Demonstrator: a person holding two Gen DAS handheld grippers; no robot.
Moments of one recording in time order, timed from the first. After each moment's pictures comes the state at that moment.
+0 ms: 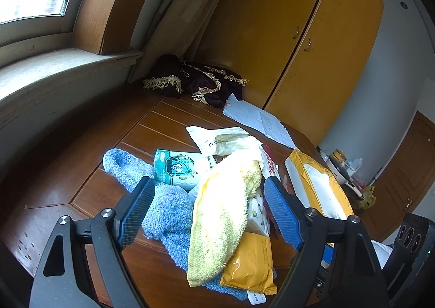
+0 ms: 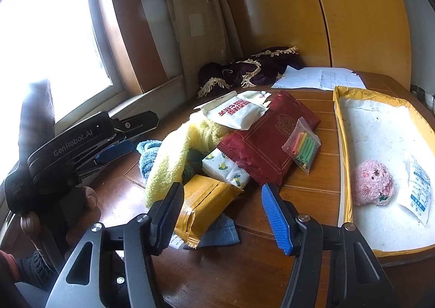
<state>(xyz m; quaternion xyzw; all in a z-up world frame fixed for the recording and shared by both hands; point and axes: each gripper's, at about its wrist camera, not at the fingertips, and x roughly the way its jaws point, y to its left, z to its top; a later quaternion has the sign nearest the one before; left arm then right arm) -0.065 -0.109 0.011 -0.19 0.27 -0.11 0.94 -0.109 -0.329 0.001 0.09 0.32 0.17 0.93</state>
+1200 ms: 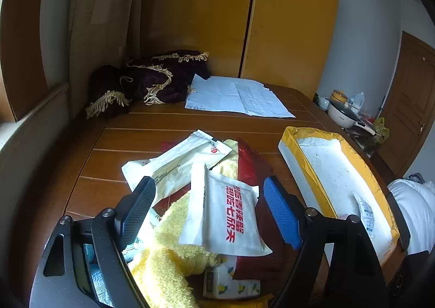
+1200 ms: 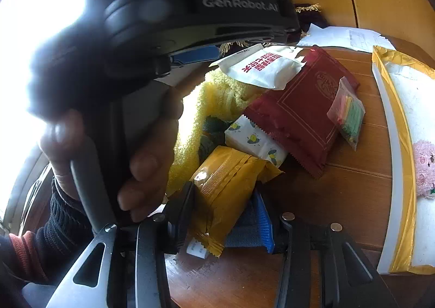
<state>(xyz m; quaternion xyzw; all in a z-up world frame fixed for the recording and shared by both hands) 0.024 -0.214 0.024 0.01 0.32 -0.17 0.93 -0.075 -0.309 -0.025 0.11 0.41 0.23 0.87</state>
